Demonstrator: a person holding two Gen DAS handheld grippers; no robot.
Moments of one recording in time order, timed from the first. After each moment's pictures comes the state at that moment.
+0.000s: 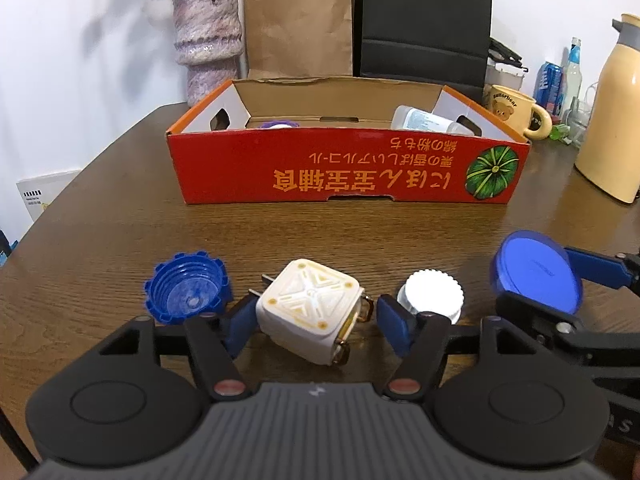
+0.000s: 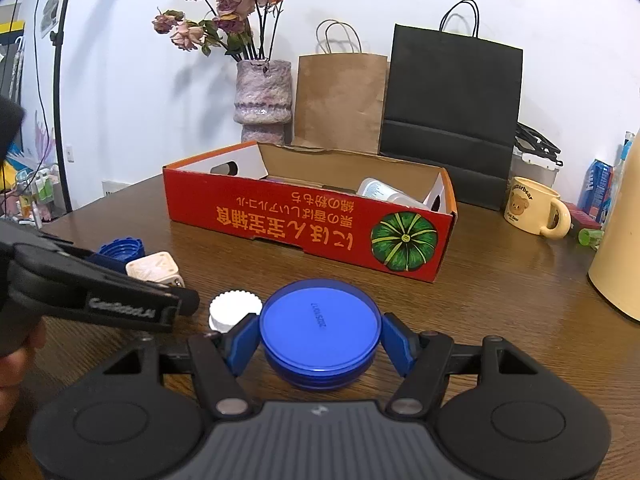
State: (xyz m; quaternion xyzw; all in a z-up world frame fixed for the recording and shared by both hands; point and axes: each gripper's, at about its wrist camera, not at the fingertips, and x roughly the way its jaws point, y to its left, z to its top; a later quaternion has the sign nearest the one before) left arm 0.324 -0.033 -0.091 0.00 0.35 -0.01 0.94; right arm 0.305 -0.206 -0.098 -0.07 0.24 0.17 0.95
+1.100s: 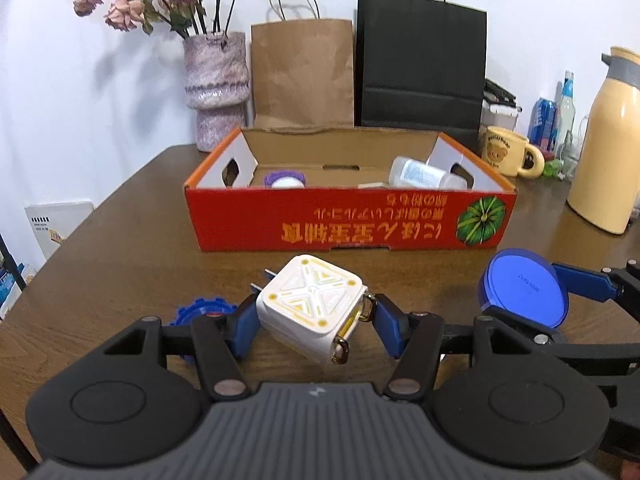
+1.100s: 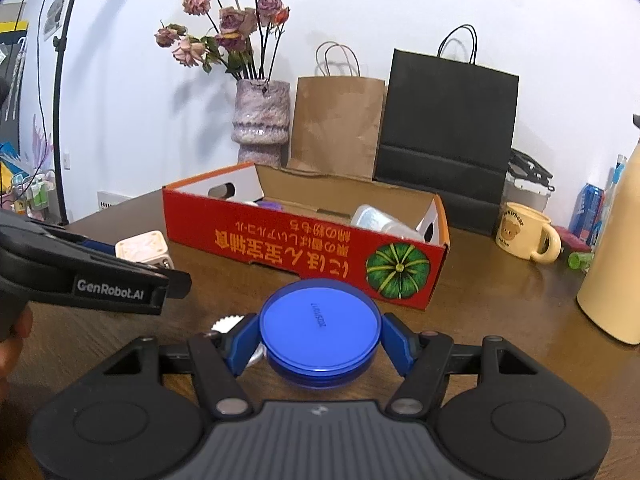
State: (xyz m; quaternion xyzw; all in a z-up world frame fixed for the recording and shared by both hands) left arm 0.308 -0.032 -0.060 0.00 0.28 0.00 0.96; right arm 0.300 -0.202 -0.083 -0.08 0.21 0.16 0.96
